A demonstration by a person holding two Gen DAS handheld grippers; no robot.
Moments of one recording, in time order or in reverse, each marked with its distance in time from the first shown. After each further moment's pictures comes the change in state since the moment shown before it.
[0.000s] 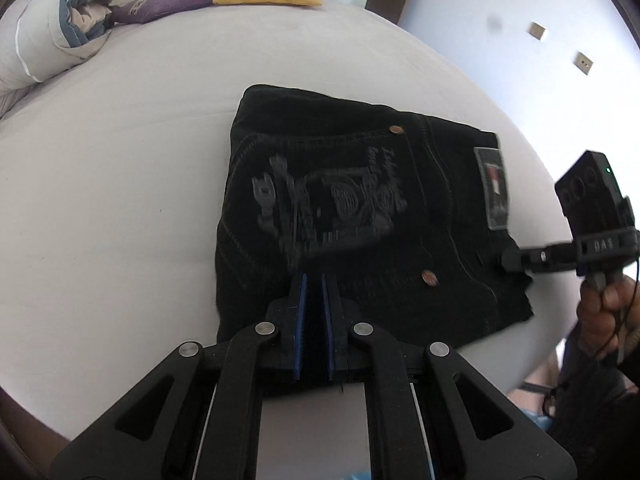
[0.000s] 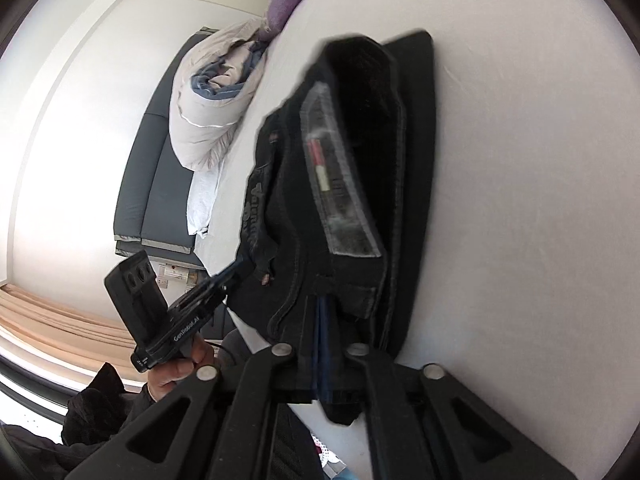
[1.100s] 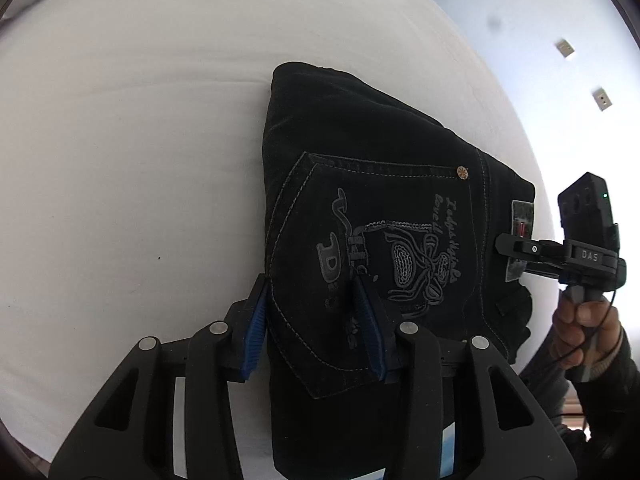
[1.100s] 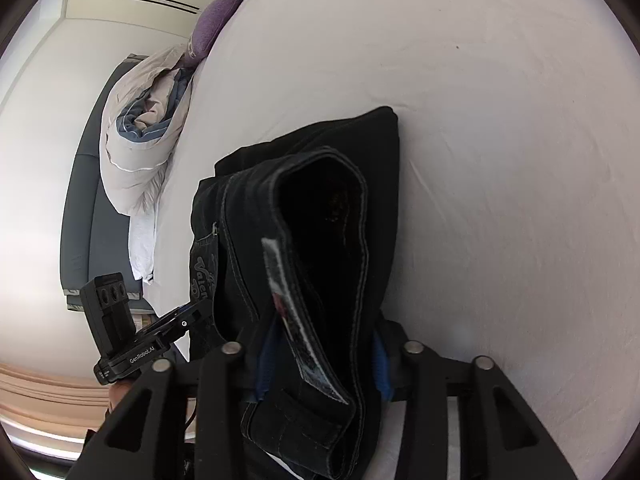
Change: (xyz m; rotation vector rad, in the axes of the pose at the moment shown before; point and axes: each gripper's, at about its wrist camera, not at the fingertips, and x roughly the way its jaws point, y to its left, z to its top) left arm 0.071 0.056 0.073 -0.138 0.245 -0.135; right arm 0.007 -0.006 0.058 0.151 -0.038 -0.245
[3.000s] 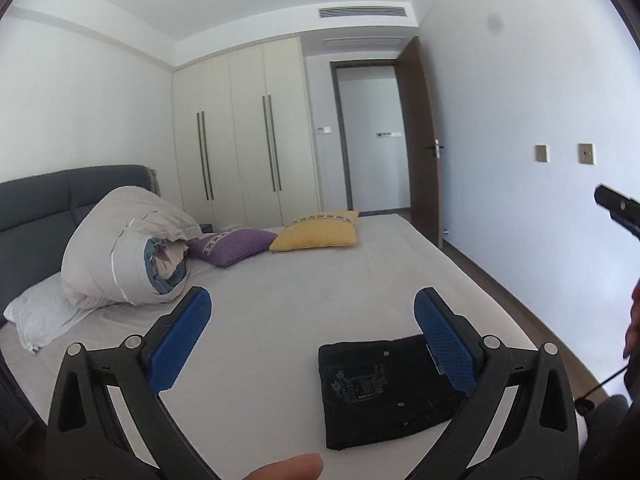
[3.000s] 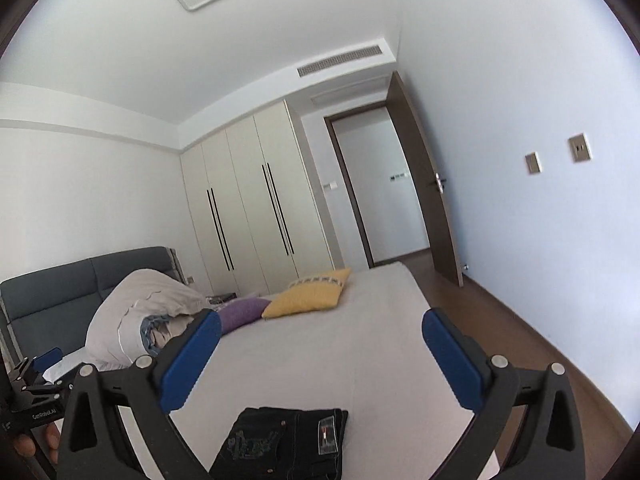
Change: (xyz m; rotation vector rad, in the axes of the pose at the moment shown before) left arm -0.208 -0.300 -0.067 0.304 -1.033 0.461; right arm -0.355 0.099 -0.104 -0.533 -1.255 -0.239
